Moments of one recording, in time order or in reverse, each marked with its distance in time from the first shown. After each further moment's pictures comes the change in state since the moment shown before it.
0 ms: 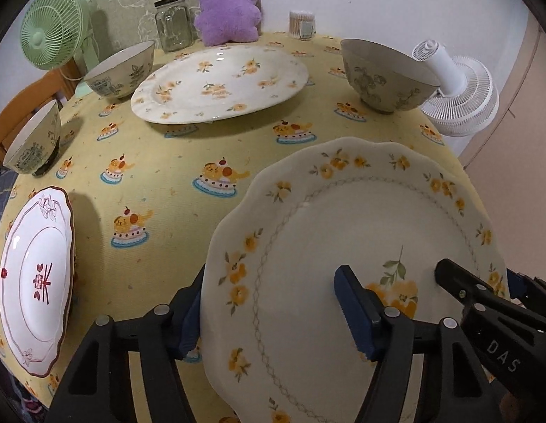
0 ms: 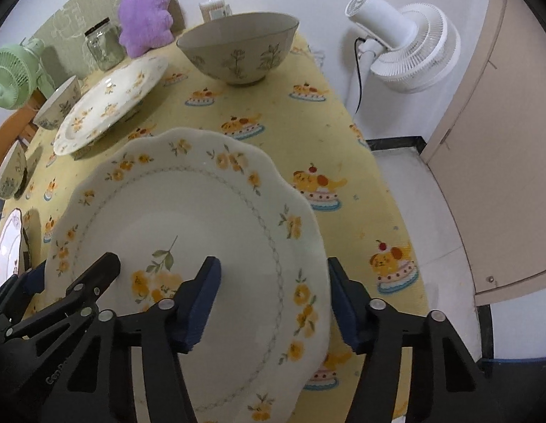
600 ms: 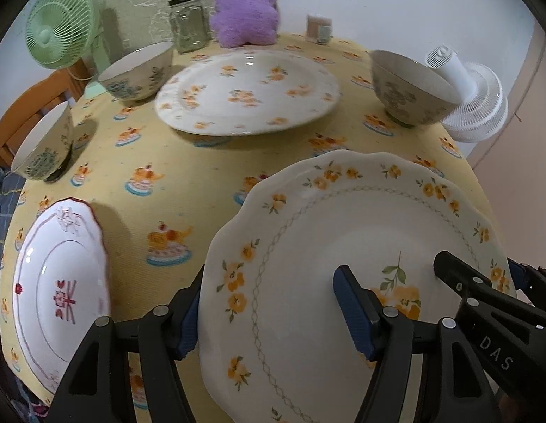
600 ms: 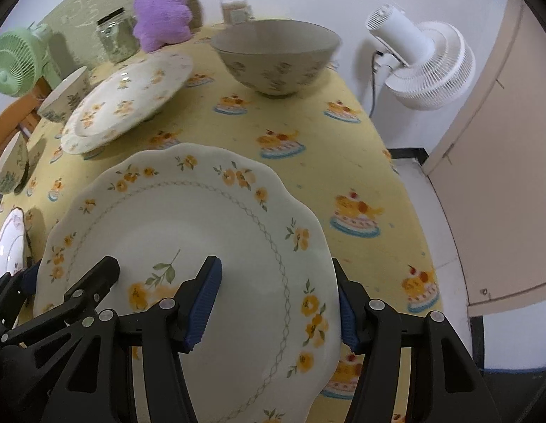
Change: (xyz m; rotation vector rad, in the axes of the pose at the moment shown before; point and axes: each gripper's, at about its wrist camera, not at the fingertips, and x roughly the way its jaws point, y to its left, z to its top) left arm -0.005 0.037 0.015 -0.011 0.004 0.016; right arm -0.001 0.044 0.017 -0.062 -0.007 -0.038
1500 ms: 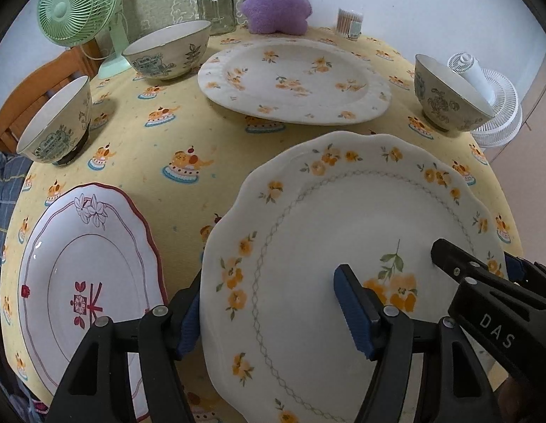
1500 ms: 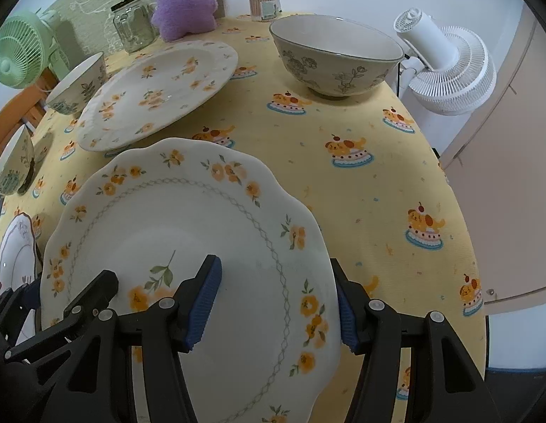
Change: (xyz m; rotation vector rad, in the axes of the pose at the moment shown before) left arm 0.011 0.044 0.001 -0.023 0.050 -0.002; right arm 0.018 0.044 0.011 0.002 0.035 0.018
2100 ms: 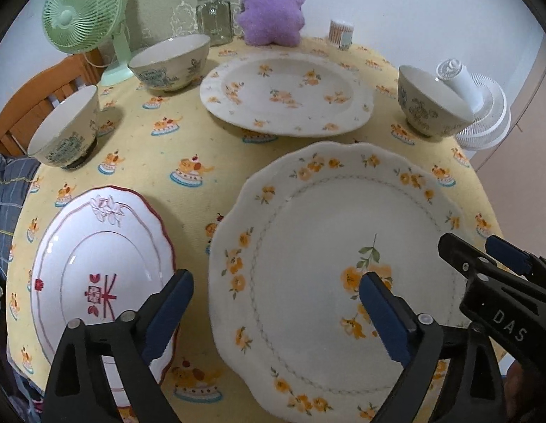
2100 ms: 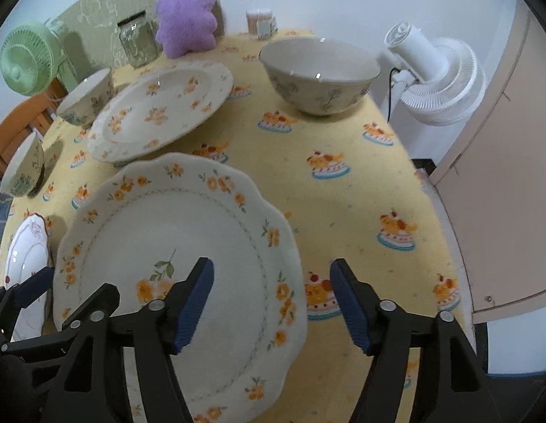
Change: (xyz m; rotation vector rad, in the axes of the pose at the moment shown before) left arm -0.031 -0.001 -0.006 0.000 -0.035 -0.017; right arm -0.037 -0.013 -0.007 0.000 -0.082 -0.001
